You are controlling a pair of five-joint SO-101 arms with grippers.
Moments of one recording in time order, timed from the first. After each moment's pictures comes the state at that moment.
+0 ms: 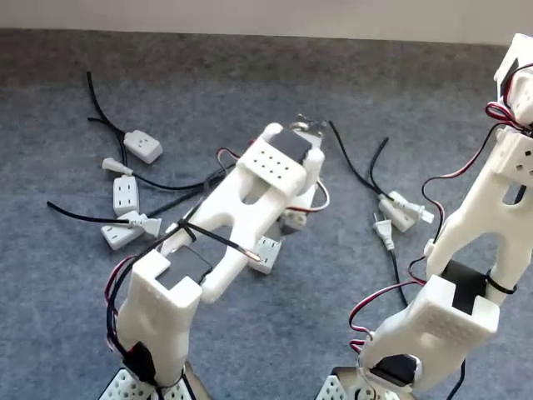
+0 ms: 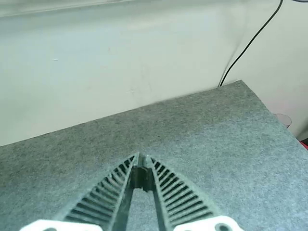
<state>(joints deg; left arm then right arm) 30.5 26.4 -21.4 95.1 20.3 21.2 14.2 -58.9 74.9 3.7</state>
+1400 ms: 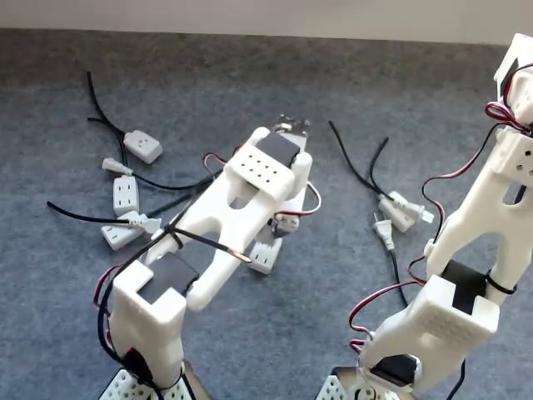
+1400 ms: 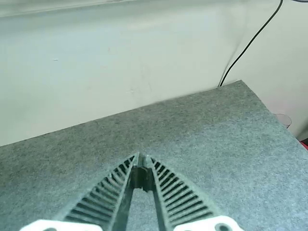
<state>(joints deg) 29.6 19.3 -11.0 91.8 25.0 21.2 14.2 -58.9 74.9 3.7</state>
